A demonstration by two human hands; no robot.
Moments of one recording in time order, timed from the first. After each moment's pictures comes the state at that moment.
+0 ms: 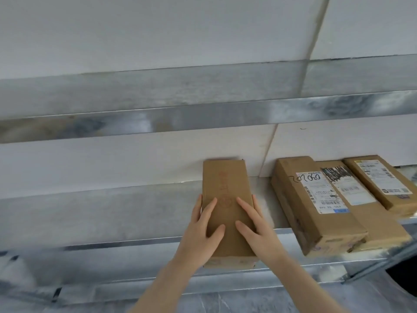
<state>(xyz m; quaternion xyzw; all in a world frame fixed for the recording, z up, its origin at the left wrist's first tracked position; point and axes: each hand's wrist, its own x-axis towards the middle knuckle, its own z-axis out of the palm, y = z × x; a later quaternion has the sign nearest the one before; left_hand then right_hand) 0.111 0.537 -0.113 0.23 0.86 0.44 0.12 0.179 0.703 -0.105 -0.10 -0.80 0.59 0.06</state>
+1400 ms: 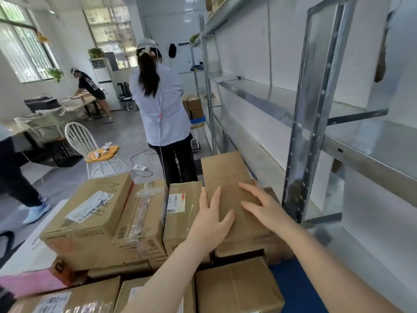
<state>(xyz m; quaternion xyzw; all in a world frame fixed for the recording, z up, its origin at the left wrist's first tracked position) 0.095 -0.266 0.023 -0.39 0.84 0.32 -0.22 -0.078 -0.204 0.031 0.50 -0.64 0.48 -0.32</state>
